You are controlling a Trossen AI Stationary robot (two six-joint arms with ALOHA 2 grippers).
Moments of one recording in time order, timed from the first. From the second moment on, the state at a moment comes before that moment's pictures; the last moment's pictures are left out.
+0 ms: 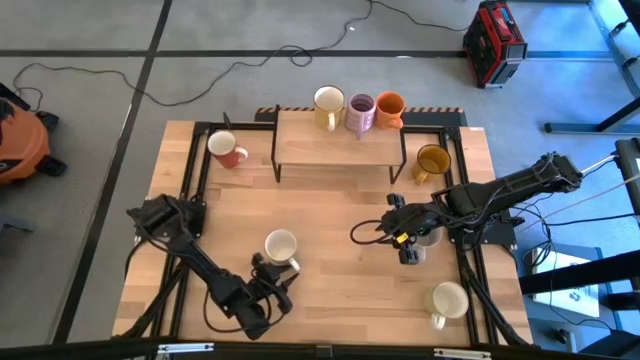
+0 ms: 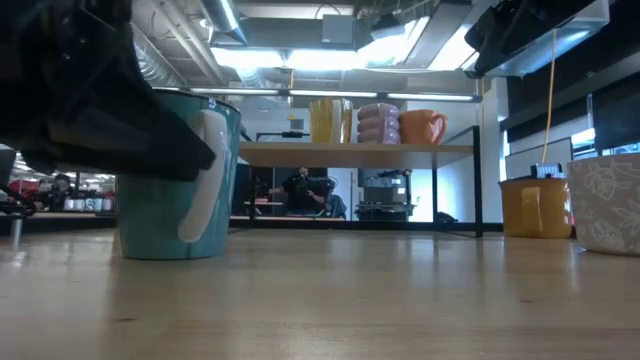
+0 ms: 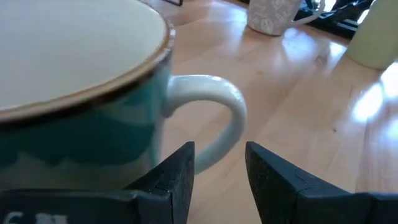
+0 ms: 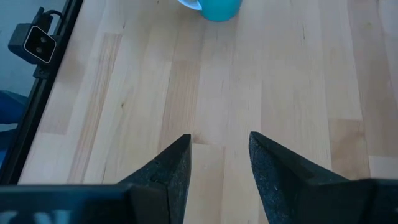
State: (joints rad) left arm -0.81 1.96 1.02 -0.17 -1.14 -1.29; right arm 0.31 1.18 0.95 -0.63 0.06 0.18
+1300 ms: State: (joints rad) left arm -0.55 1.98 1.02 0.06 -1.14 -0.92; right arm 0.31 1.18 0.95 -0.63 0.08 0.19
